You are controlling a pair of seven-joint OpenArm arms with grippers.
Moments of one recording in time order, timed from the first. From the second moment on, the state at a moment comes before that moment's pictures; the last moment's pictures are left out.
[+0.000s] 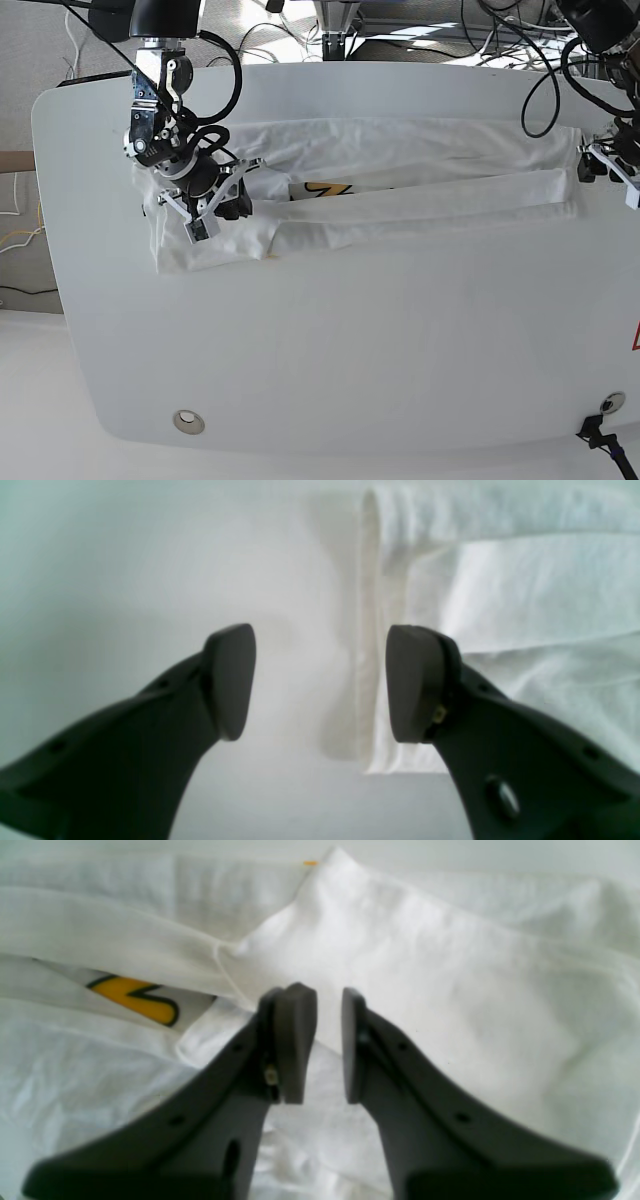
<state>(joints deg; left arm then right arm) 5.5 -23.0 -43.8 80.7 -23.4 -41.8 56.0 -5.6 6.4 8.1 92.0 17.7 27.7 -43.4</state>
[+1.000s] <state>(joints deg) 5.5 -17.6 -36.1 80.8 -24.2 -41.8 55.6 -5.9 6.4 8.4 89.7 17.4 27.7 -43.8</state>
